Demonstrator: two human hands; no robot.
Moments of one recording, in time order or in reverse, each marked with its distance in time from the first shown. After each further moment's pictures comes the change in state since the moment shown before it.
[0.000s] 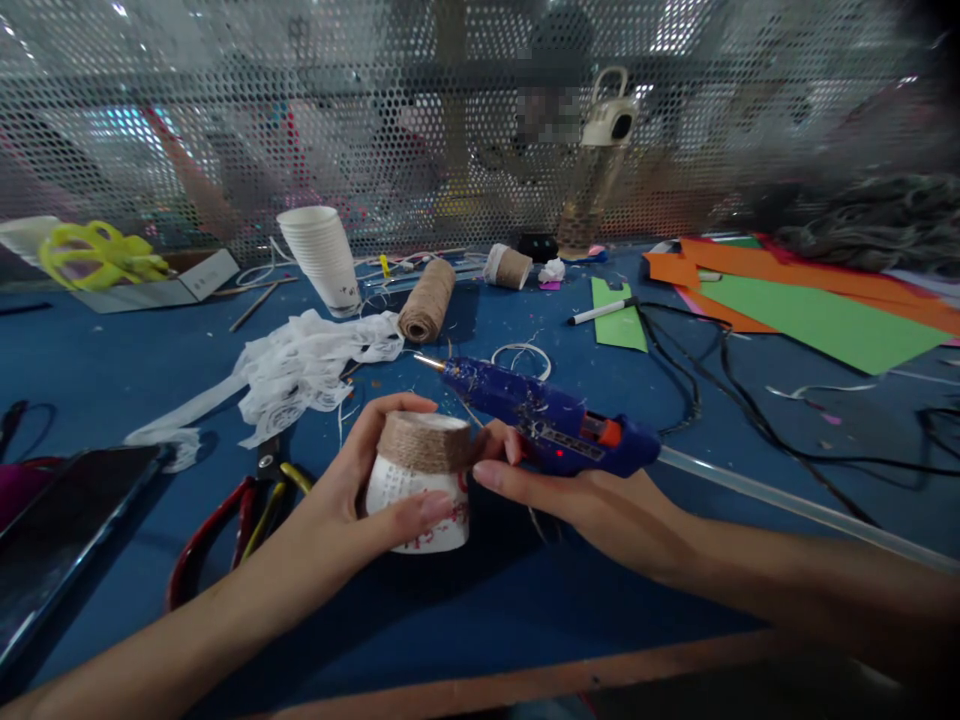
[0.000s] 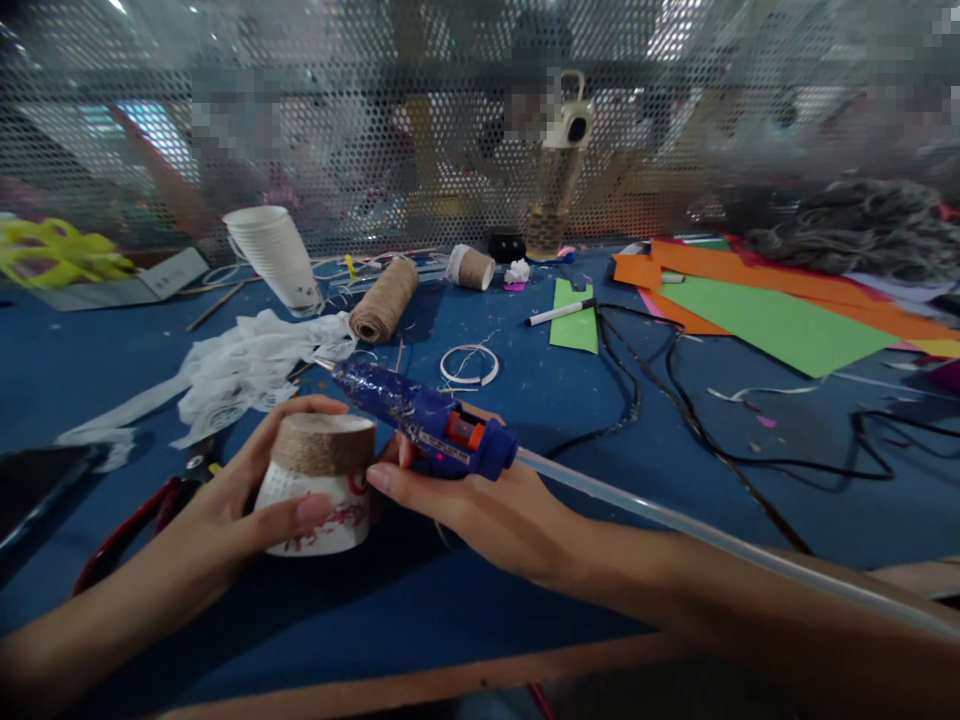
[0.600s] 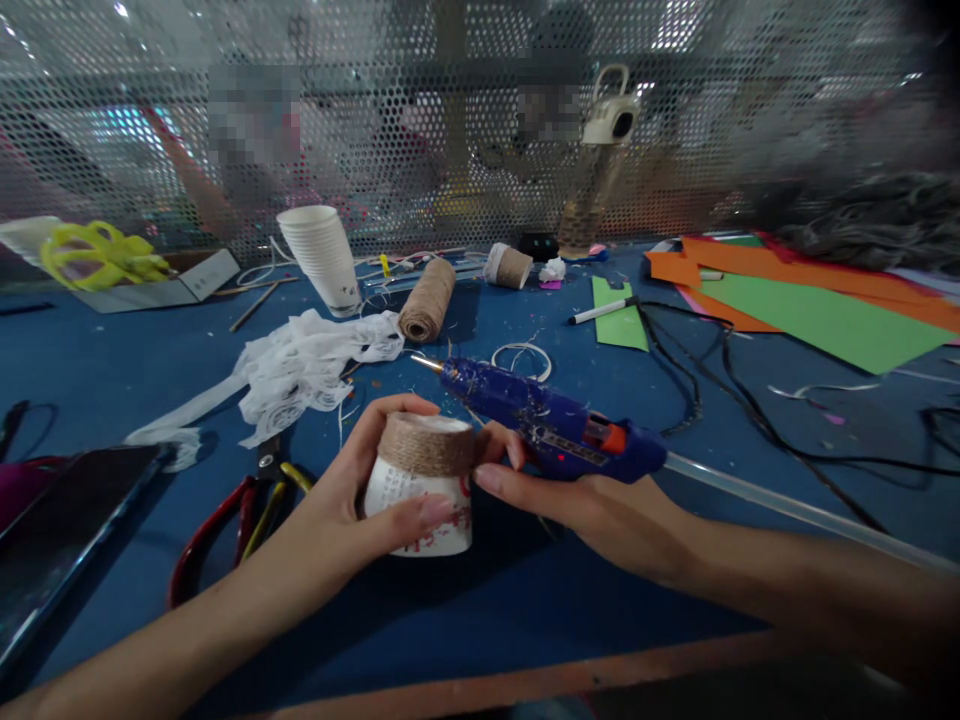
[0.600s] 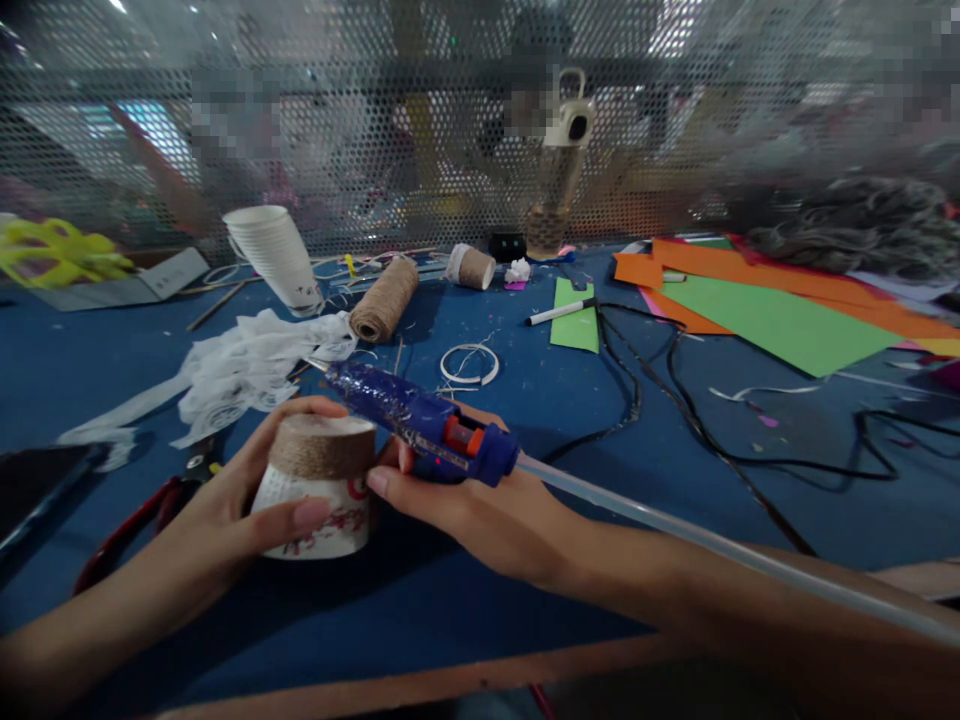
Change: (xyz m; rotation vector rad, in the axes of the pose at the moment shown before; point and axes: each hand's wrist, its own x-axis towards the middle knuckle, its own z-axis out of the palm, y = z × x) left_hand 0.000 0.003 0.002 -0.016 -0.002 -0.030; right_hand 0.001 -0.006 0.001 0.047 -0.033 -0.009
